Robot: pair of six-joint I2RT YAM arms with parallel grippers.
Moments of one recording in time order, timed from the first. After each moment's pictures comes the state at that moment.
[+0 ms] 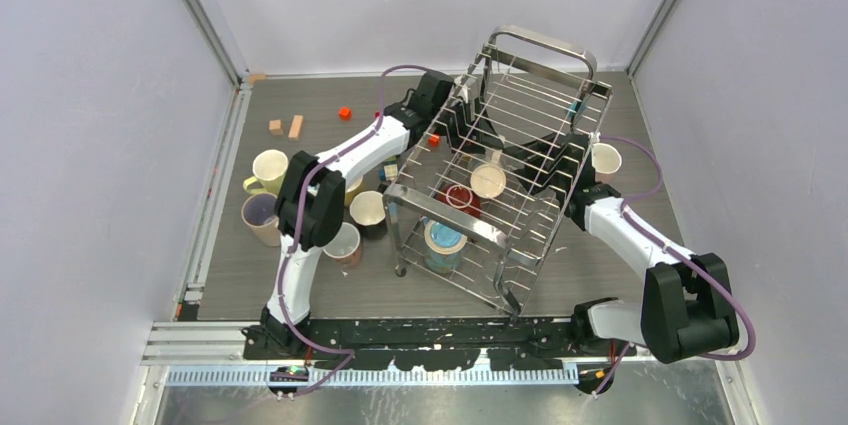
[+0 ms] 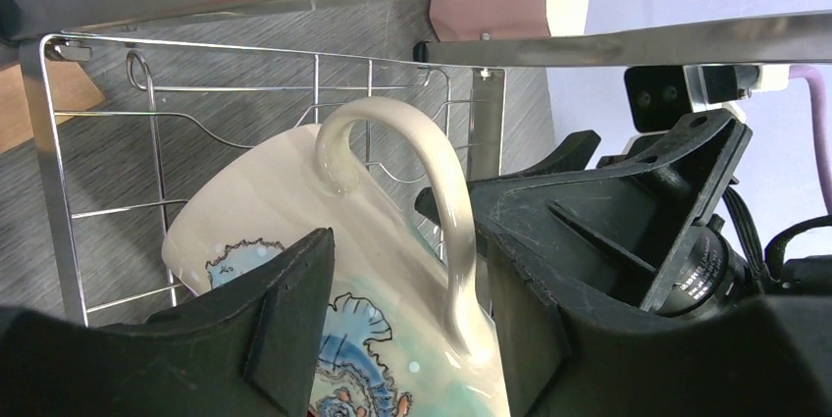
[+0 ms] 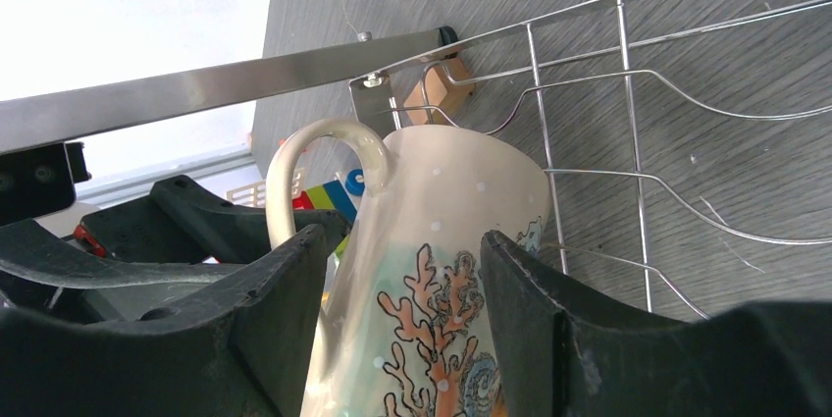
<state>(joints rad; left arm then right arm) -0.65 2.14 1.83 -0.30 0.56 -0.75 0.22 1.26 0.70 0.02 -0.04 1.29</state>
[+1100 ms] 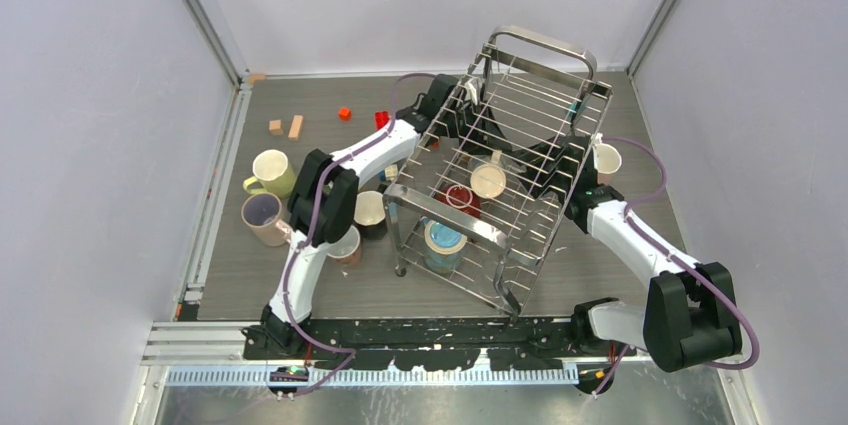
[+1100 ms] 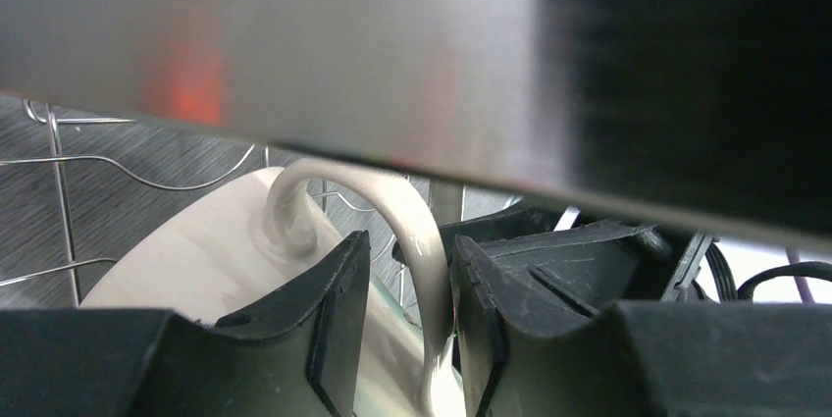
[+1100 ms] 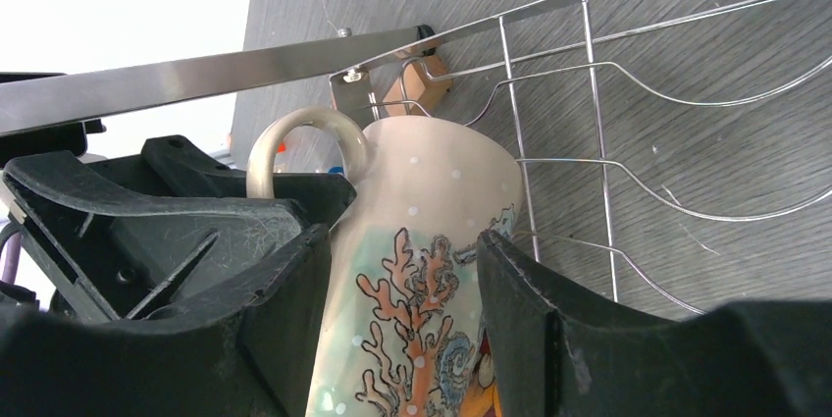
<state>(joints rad) -0.67 2.22 1.88 -0.22 0.60 -0.87 0.22 1.22 0.69 -0.04 -0.02 1.26</state>
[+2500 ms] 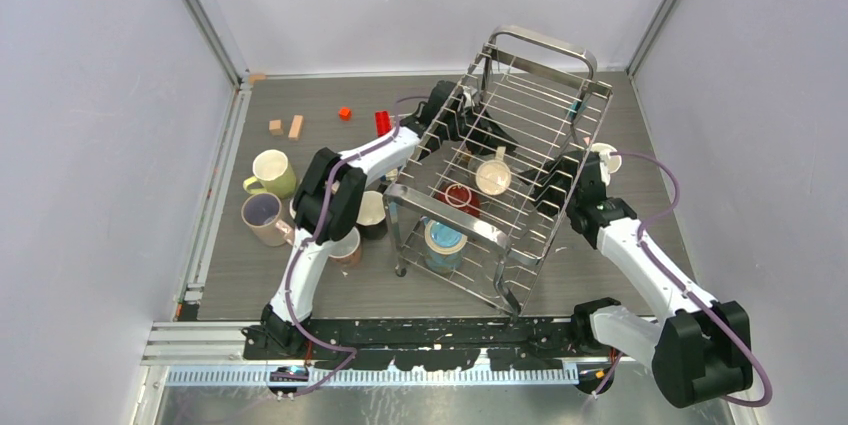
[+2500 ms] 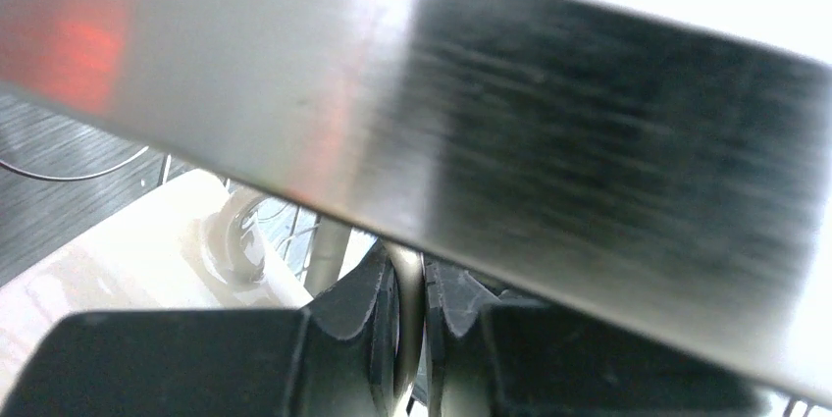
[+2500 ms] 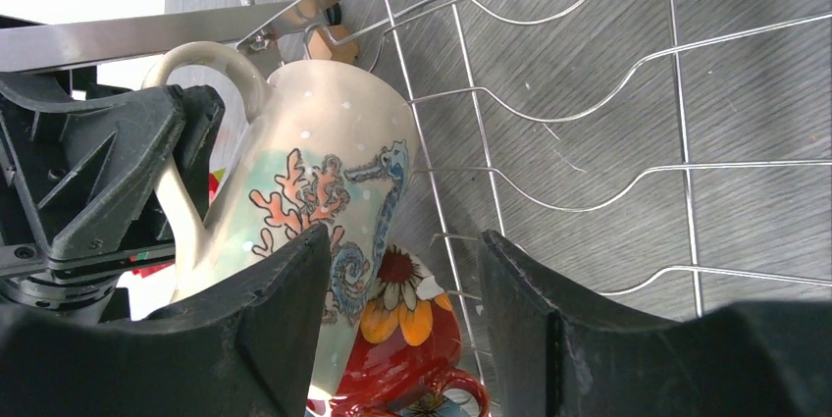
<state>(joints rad) -0.67 2.27 1.83 0.00 0.64 -1.32 0.22 1.06 0.66 -0.29 0.03 1.23</state>
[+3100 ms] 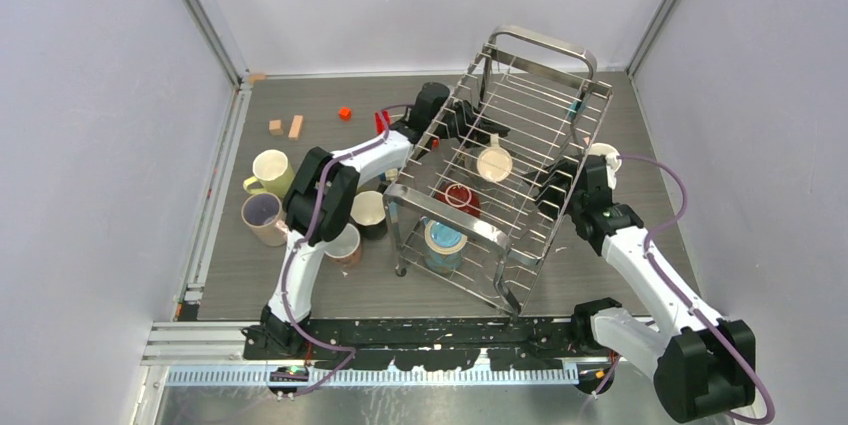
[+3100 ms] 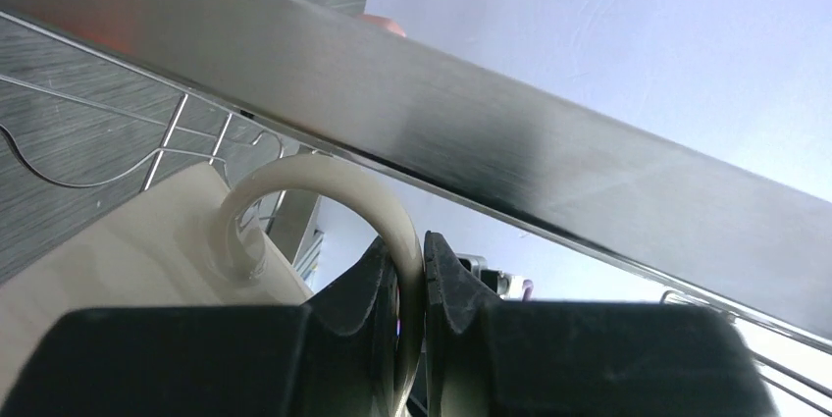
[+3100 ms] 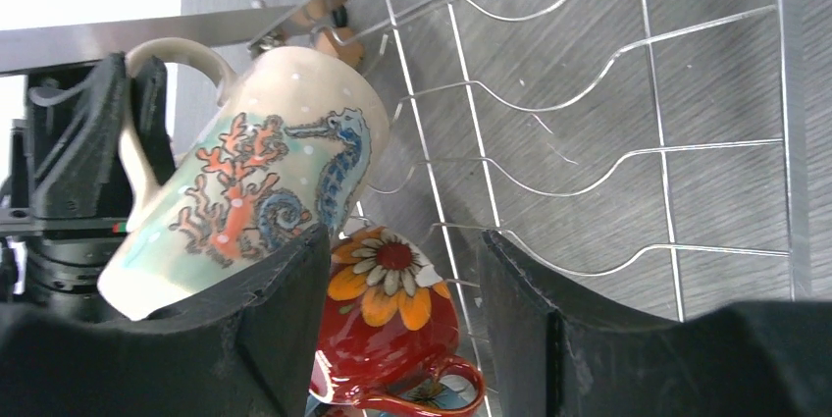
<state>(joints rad) -0.63 2.22 1.70 0.19 0.54 -1.56 0.22 1.00 0.64 -0.33 0.03 1.23</state>
